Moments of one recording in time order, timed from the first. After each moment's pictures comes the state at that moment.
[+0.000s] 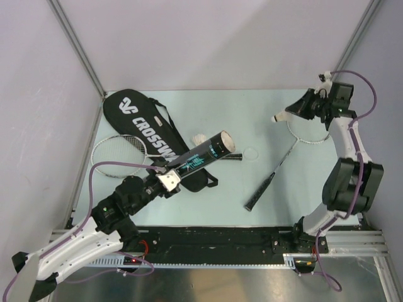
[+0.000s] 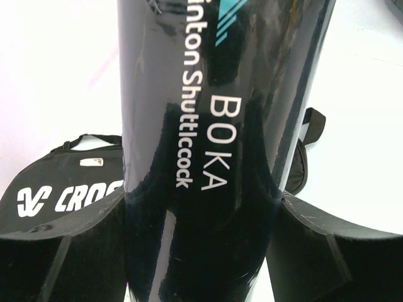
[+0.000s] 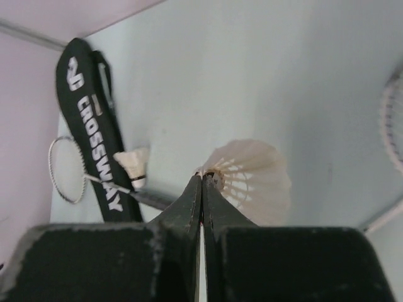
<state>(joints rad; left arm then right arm) -0.89 0.46 0.47 -0.24 -0.17 0.44 -0.24 1.69 1.40 -0.33 -0.68 0.34</state>
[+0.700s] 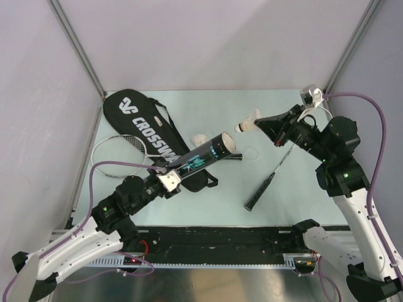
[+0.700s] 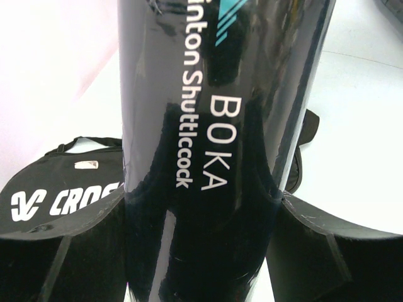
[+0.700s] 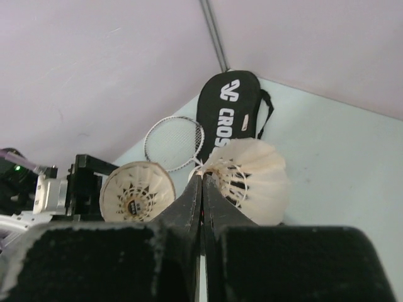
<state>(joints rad) -0.89 0.47 0.48 -0.24 -0.16 0.43 0.33 0.88 1.19 -0.23 -0.50 0.34</state>
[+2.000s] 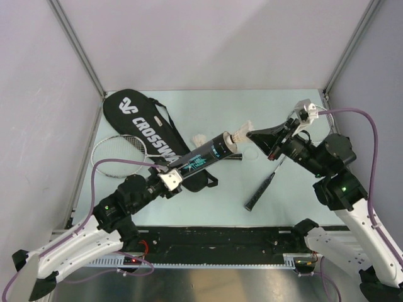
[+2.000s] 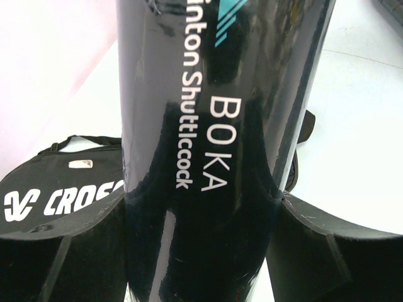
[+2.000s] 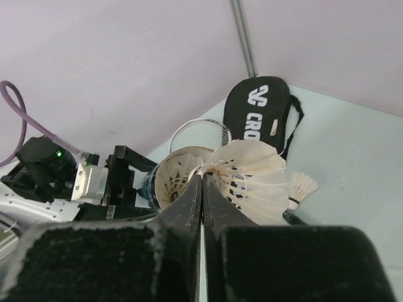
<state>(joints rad) -0.89 0.49 0.48 -0.24 -0.15 0.42 0.53 0.76 1.05 -0.14 -0.37 0.37</state>
